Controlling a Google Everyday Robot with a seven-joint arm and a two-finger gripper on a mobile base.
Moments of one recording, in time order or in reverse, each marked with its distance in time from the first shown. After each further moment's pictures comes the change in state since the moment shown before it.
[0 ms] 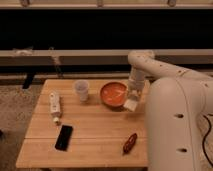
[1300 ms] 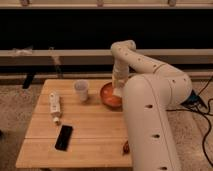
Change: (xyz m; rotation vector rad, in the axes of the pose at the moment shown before) arm -0.074 0.073 -0.017 0.013 -0.161 -0.266
